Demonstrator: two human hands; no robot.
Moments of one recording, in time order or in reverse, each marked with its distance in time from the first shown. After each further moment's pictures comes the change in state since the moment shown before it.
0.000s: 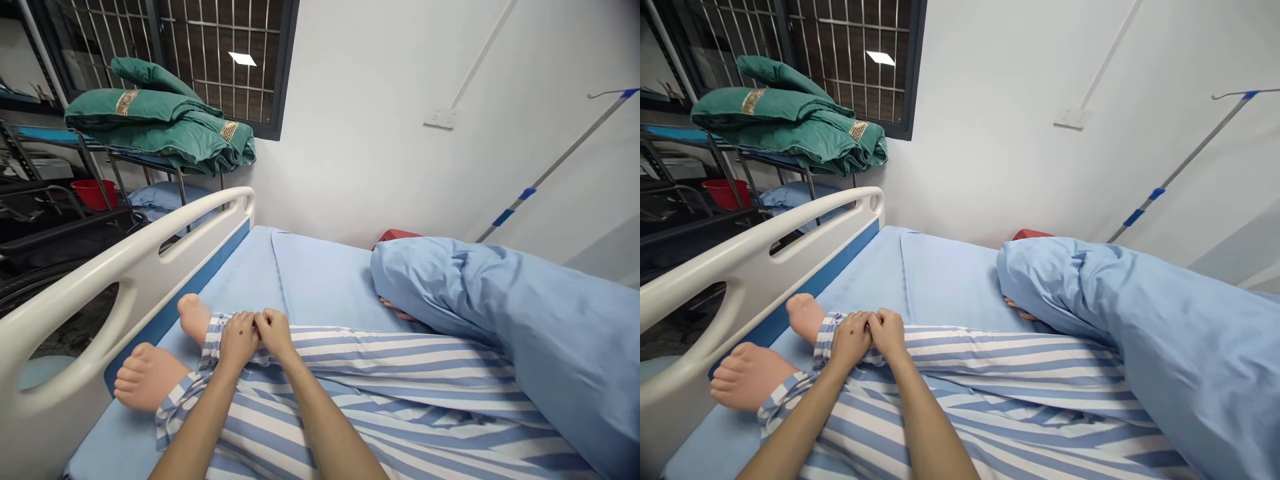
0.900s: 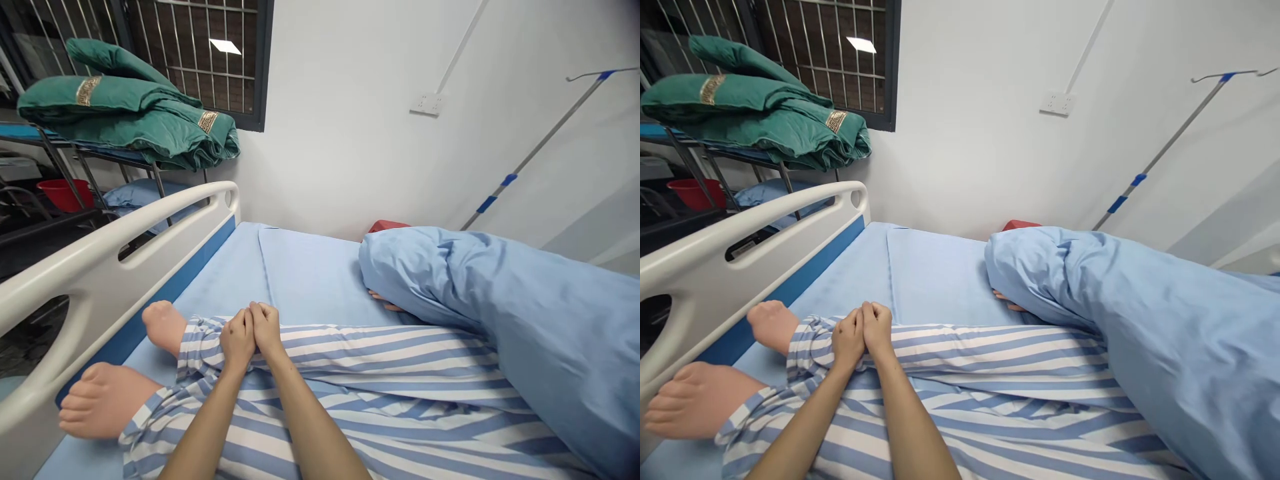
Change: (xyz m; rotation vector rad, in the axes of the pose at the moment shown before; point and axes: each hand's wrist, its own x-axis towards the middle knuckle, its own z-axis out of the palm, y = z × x) left_hand 0.025 0.045 0.013 -0.470 0.097 -0.421; right_hand 0.012 0.020 0.000 0.578 0.134 0.235
